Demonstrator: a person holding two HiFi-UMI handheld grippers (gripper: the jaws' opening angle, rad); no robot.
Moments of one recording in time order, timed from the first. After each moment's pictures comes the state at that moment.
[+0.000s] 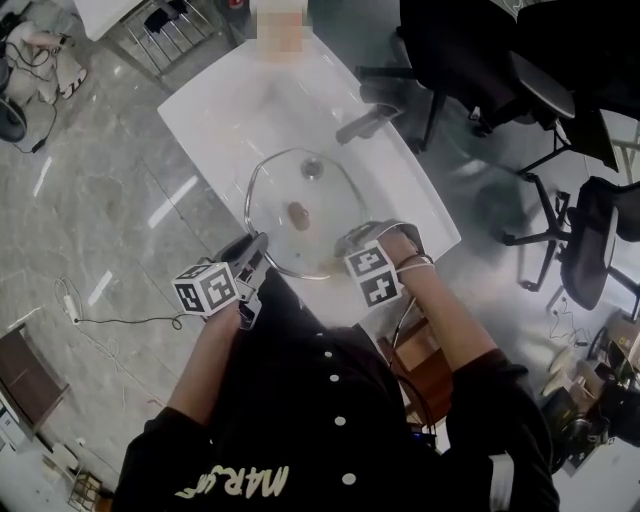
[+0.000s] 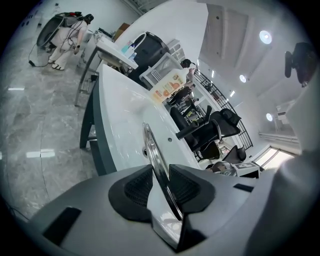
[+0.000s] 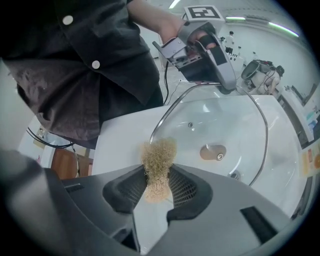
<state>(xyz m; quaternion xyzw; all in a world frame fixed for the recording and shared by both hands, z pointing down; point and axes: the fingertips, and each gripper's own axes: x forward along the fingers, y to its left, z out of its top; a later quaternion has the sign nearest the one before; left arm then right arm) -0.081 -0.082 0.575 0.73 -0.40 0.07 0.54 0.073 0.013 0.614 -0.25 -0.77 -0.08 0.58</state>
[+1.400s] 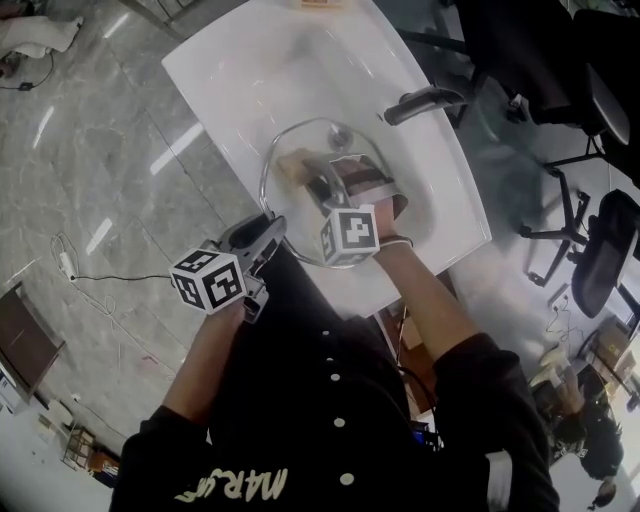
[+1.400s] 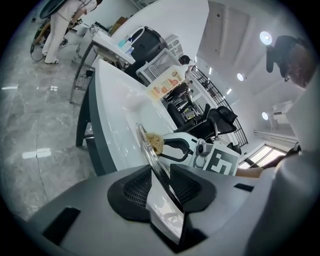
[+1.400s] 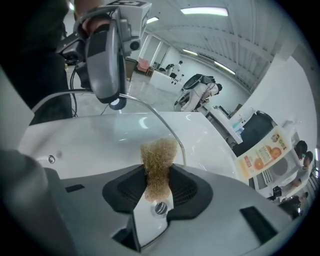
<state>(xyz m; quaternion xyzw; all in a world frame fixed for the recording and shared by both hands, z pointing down) -0.083 -0.087 0.580 0.74 -0.37 0.08 0.55 -0.052 -0.152 0.626 0.11 -0.85 -0.20 0.47</state>
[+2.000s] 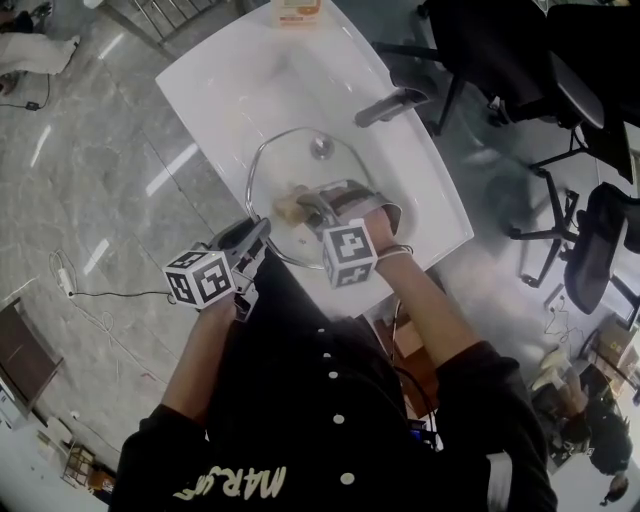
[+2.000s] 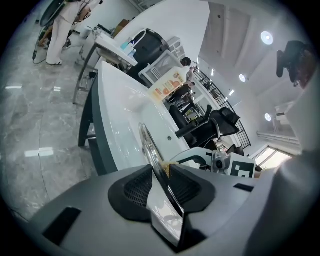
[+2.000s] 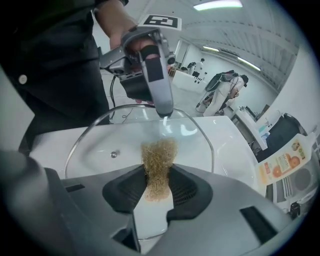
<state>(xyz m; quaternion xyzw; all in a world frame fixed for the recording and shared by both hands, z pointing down) -0.084 -0.085 0.579 0.73 -0.39 0.07 0.55 -0.024 -0.082 0.617 -0.04 -0.85 -0.18 0.50</state>
